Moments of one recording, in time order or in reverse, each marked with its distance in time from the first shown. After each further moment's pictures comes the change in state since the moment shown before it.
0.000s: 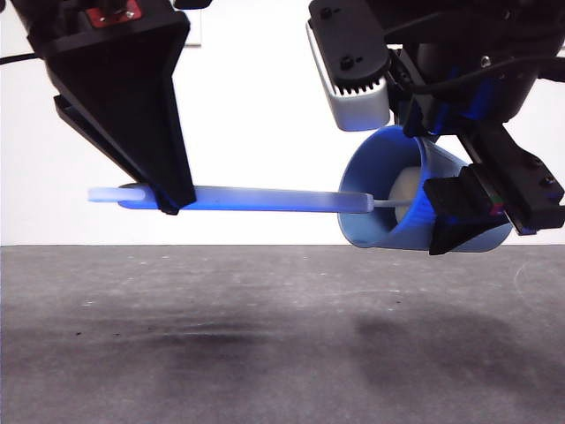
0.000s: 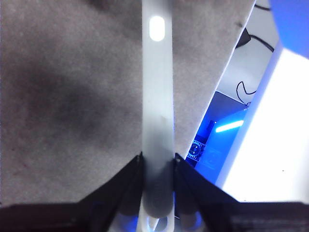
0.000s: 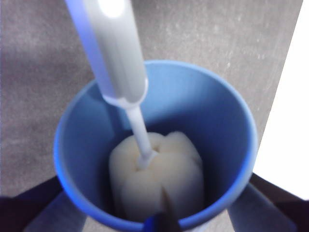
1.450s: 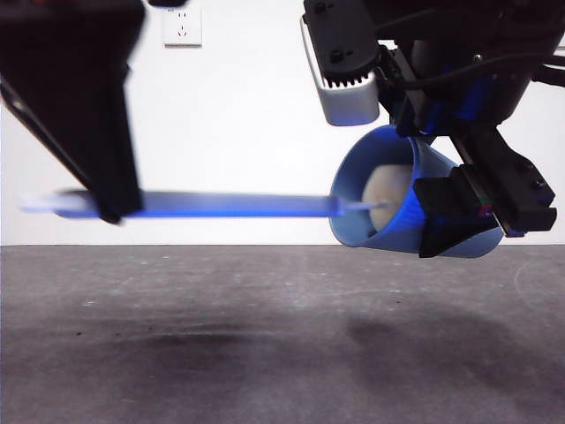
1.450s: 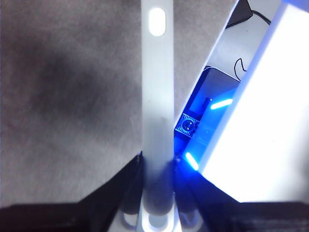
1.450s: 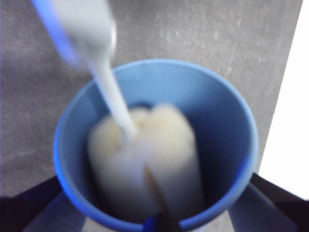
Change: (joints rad) left arm -0.037 -0.015 0.000 -0.113 -0.027 -0.045; right arm 0.002 0.002 0.000 0.010 -0.014 0.029
